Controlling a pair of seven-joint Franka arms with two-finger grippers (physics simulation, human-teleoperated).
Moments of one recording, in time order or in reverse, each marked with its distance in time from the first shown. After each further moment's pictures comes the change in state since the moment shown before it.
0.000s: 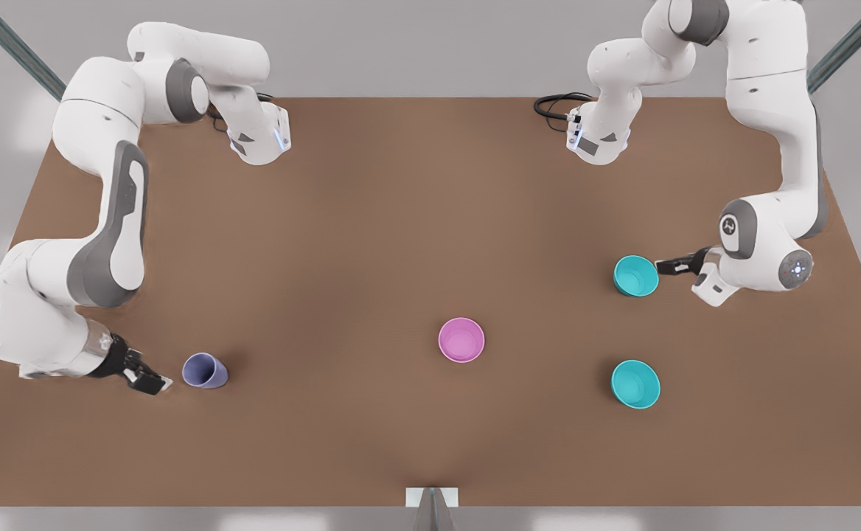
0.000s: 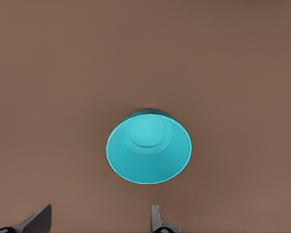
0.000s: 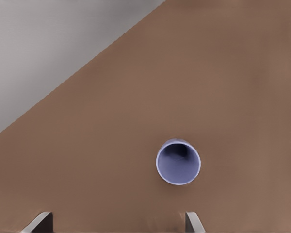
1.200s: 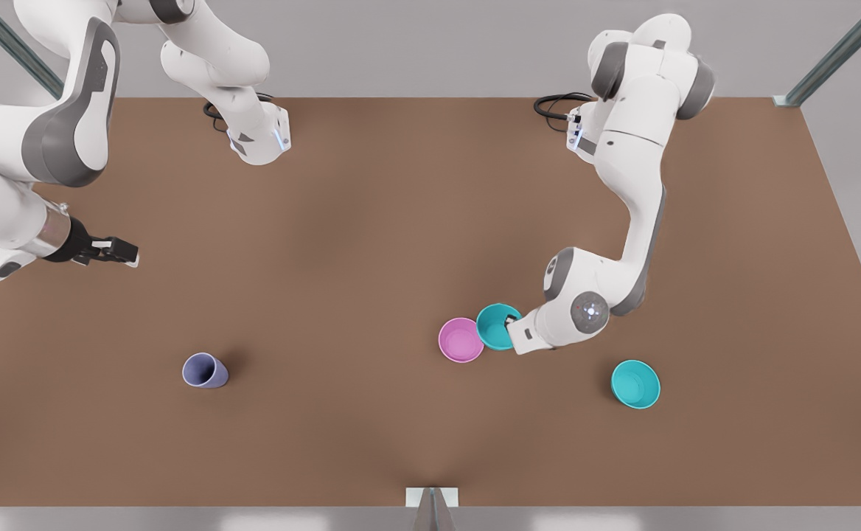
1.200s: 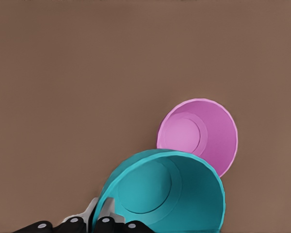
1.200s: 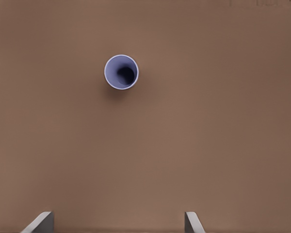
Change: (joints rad) left arm -0.506 0.458 -0.089 0.669 -0.176 0.202 0.098; right arm -0.011 -0.485 -0.015 -0.514 -0.097 -0.127 -0.558
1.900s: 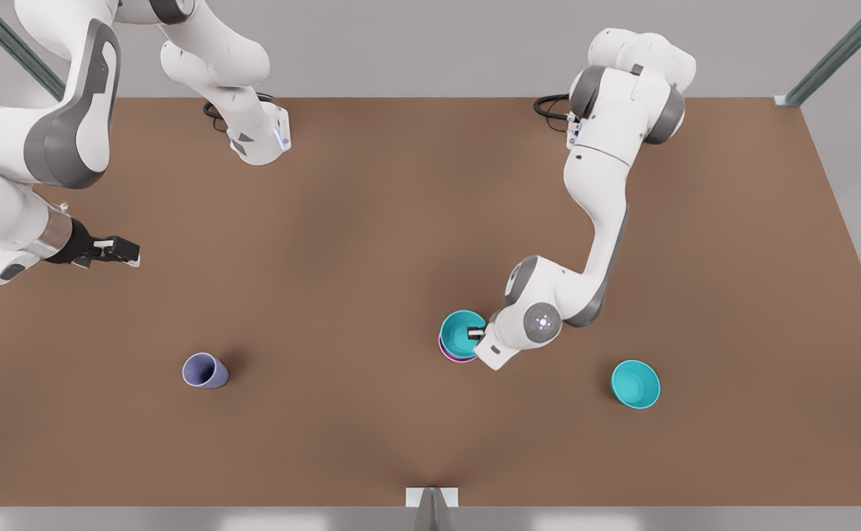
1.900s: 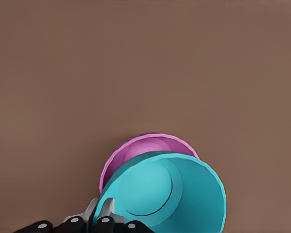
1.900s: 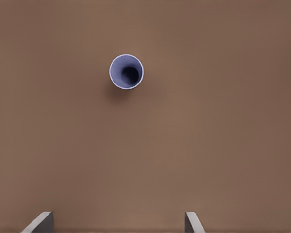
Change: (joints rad) left arm -0.058 0.145 -0.015 0.187 -0.022 -0.084 -0.580; right arm 0.002 0.003 0.000 -0.003 0.000 0.006 -0.056
